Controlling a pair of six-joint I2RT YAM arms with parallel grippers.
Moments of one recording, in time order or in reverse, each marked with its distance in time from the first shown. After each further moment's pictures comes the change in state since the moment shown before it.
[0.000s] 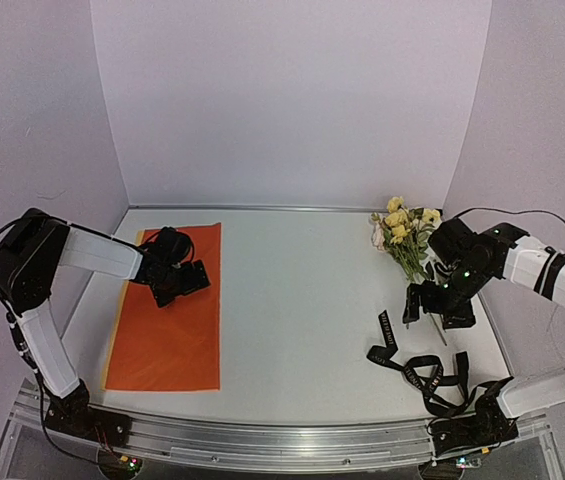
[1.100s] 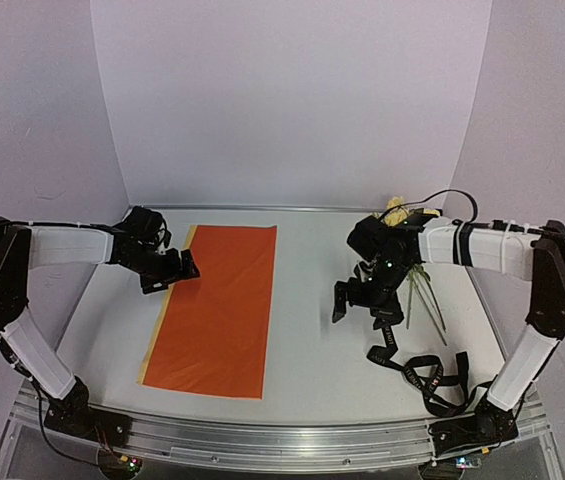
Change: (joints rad) left arm 0.118 -0.158 0.060 -0.215 0.306 0.270; right arm 0.228 0.469 0.270 0.154 -0.142 0.166
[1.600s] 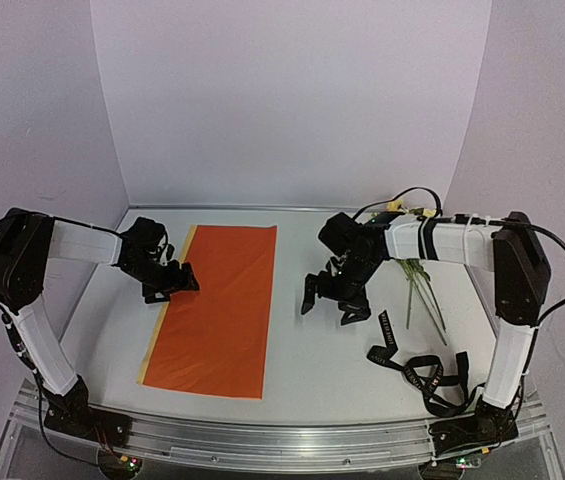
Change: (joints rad) left arm 0.057 0.142 0.000 0.032 0.093 0.067; right arm 0.050 0.217 0.193 0.093 -0.077 0.076
